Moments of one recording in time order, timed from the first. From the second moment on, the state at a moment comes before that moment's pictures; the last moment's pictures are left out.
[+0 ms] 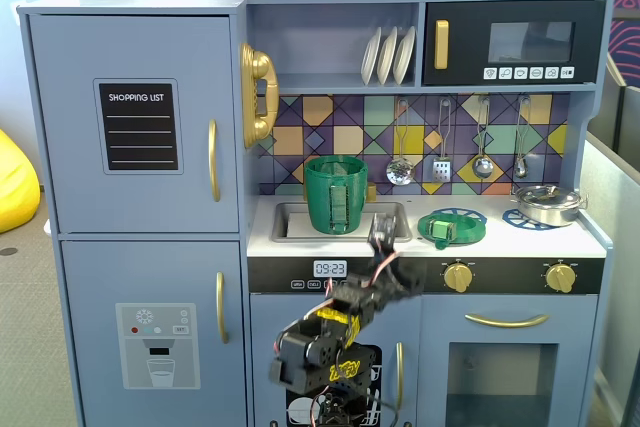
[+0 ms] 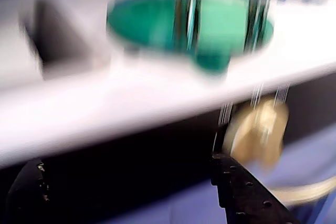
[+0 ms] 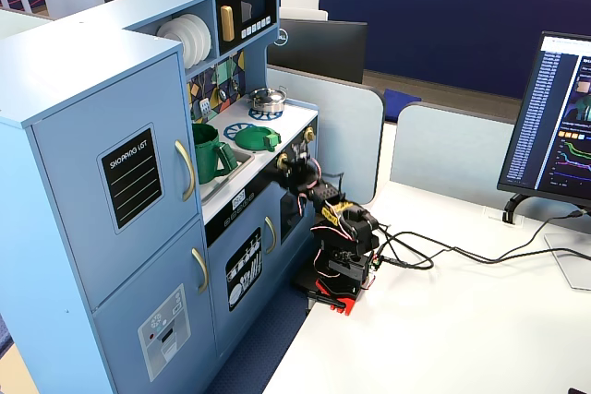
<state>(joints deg) 29.9 162.6 167.1 -3.3 -96.7</state>
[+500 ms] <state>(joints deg) 22.6 169.0 172.3 14.6 -96.7</state>
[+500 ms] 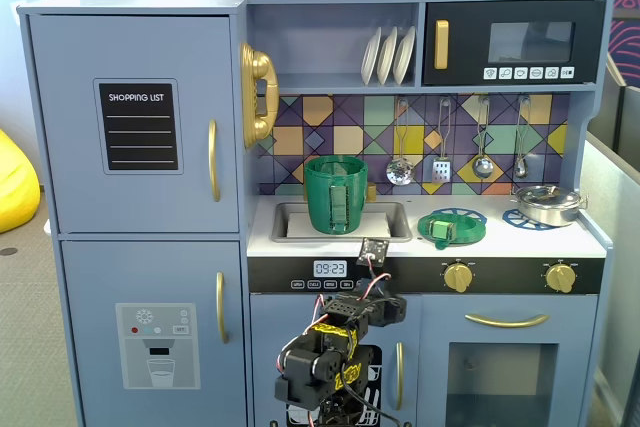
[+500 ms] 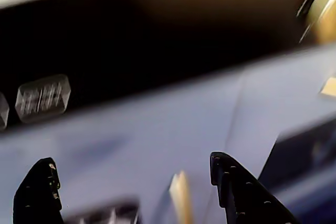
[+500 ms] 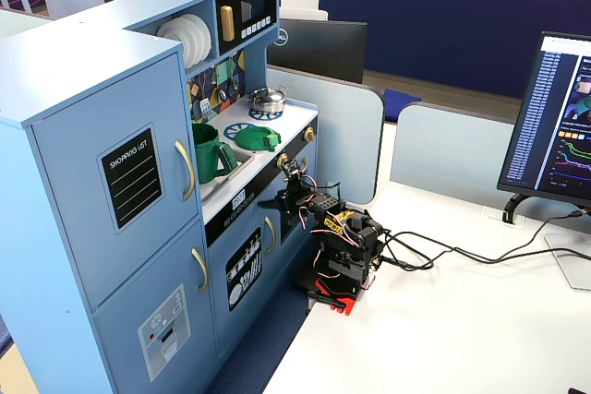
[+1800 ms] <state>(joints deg) -0.4 182.5 171.1 77.8 -89.6</state>
